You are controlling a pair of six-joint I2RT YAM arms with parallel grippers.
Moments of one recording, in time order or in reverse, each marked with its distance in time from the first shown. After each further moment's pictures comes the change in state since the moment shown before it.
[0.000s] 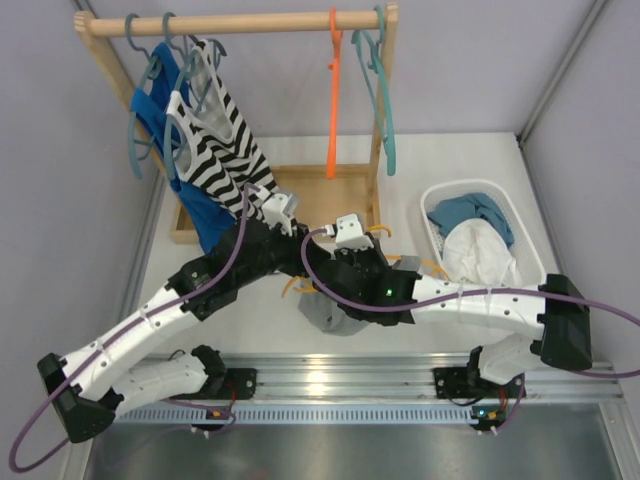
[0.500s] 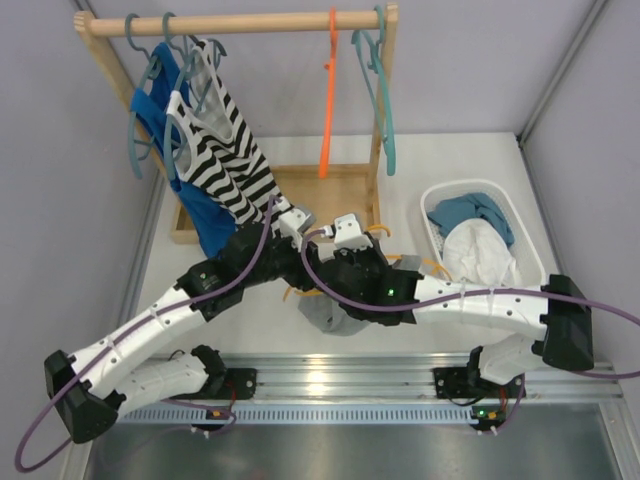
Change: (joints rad) left arm 0.026 -0.013 -0.090 0.048 0.151 0.236; right arm 0.000 -0.007 0.000 0.000 -0.026 -0.040
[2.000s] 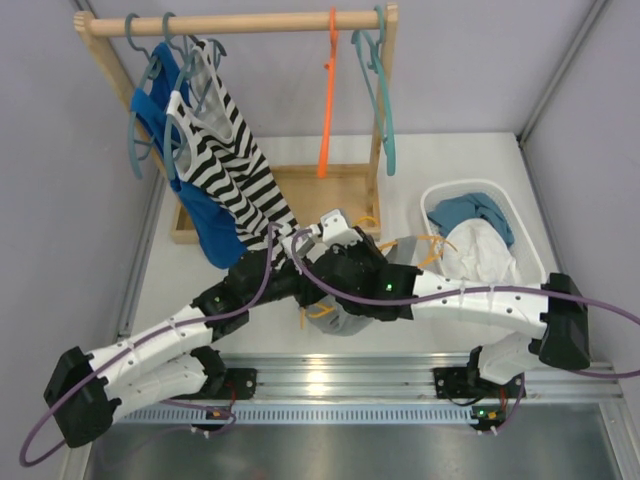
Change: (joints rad) left arm -0.008 -0.026 -0.338 0.468 0.183 -0.081; right arm -0.003 0.016 0.067 -0.026 -0.072 -0.150
